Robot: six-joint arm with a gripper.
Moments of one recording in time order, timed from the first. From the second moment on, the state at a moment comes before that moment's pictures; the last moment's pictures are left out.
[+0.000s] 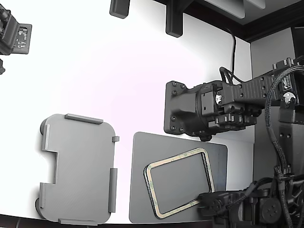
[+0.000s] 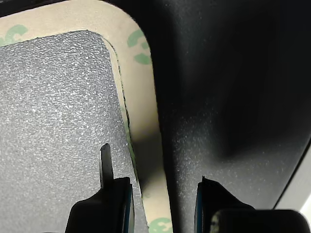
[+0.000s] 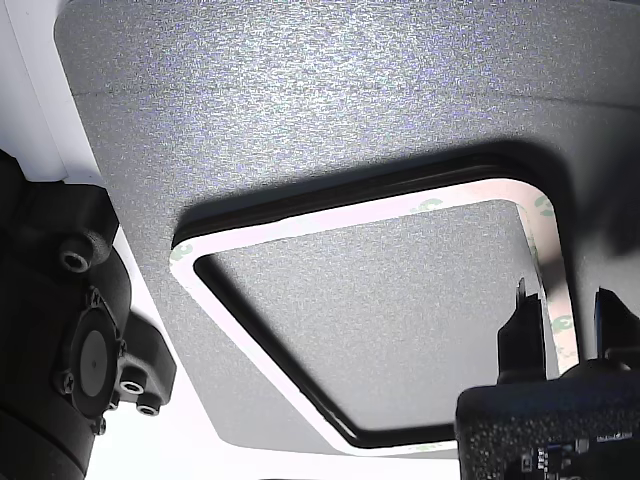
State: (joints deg) arm 93.6 92.3 107.8 78.0 2.8 -96.8
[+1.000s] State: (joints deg) arm 94.0 93.7 110.3 74.7 1.1 -98.5
